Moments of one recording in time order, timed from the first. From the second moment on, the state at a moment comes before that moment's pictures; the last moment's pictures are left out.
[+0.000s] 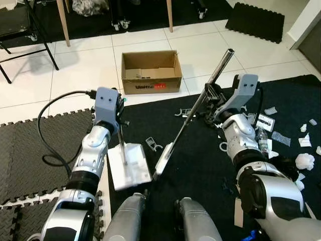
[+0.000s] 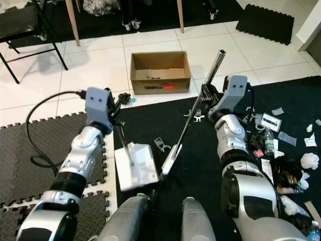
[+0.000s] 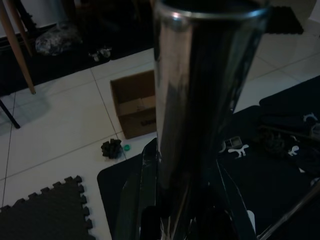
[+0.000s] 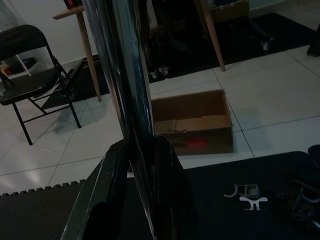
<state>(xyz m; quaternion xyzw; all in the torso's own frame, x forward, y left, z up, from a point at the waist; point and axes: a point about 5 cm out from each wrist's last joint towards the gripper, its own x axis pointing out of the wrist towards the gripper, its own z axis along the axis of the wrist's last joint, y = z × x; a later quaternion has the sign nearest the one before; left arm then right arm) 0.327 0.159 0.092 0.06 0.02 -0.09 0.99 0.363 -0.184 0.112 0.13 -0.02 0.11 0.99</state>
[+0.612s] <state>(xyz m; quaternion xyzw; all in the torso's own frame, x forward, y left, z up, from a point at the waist) 0.300 0.176 0.038 0.09 0.10 -0.07 0.99 0.340 -0.194 0.070 0.11 0.05 0.06 0.99</state>
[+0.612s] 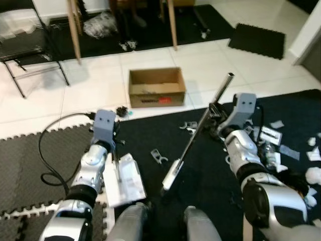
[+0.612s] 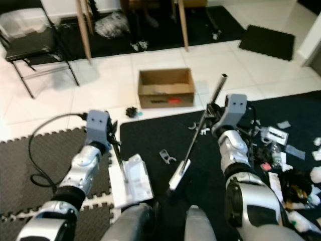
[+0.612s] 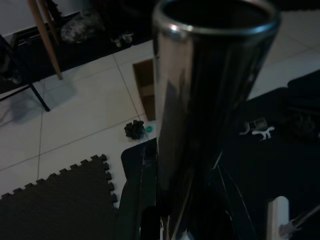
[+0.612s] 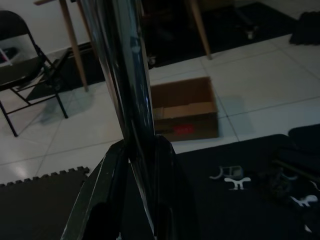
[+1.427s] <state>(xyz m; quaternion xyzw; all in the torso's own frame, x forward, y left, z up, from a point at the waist) 0.299 0.177 0.031 0.09 0.10 -0.06 0.99 0.328 -0.192 0.051 0.08 0.08 0.06 0.99</state>
